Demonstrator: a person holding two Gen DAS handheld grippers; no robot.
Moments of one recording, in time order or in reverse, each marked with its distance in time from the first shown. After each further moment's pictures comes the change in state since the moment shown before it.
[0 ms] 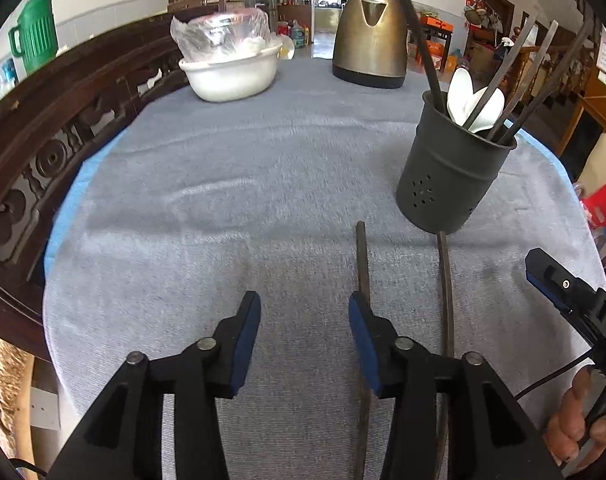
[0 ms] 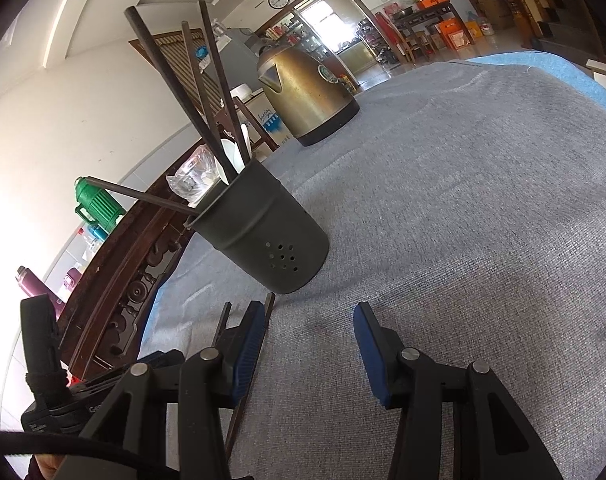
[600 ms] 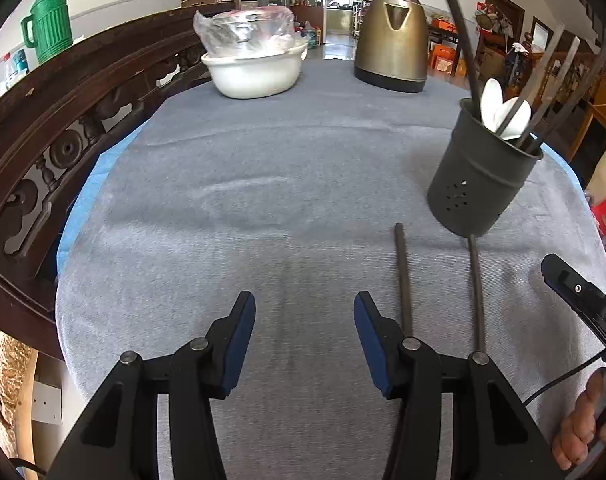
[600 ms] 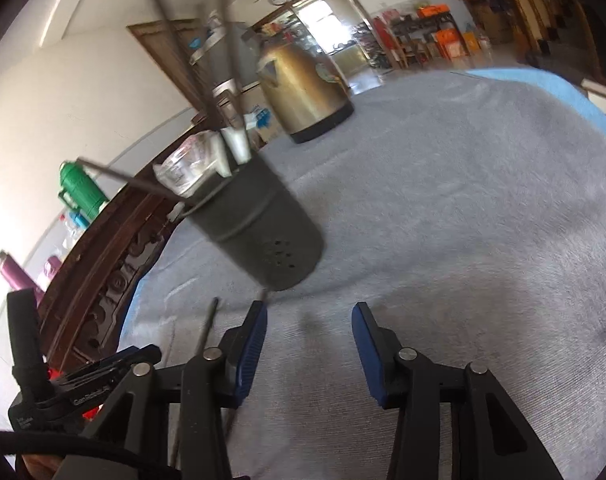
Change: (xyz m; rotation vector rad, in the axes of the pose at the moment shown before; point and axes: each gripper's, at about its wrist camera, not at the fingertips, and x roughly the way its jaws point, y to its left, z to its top) left arm 0.009 0.025 0.001 -0.037 0.008 0.022; right arm 0.009 0.027 -0.002 -0.067 0.016 -0.079
